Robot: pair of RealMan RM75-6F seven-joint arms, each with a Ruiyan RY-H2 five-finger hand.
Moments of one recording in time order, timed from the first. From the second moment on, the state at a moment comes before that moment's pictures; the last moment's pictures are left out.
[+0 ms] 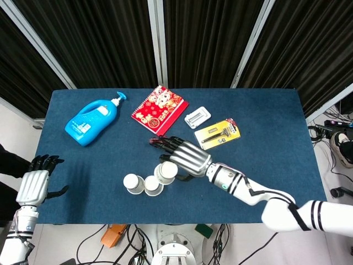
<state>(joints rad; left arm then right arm) -0.15 -1.21 -0.01 -1.68 1.33 1.39 0.12 1.00 -1.21 0.31 -1.88 -1.30 0.63 -0.18</state>
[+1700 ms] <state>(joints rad) -0.12 -1.23 -0.06 -1.54 1.37 1.43 0.07 1.06 -1.18 0.07 -1.94 -1.09 1.09 -0.48</state>
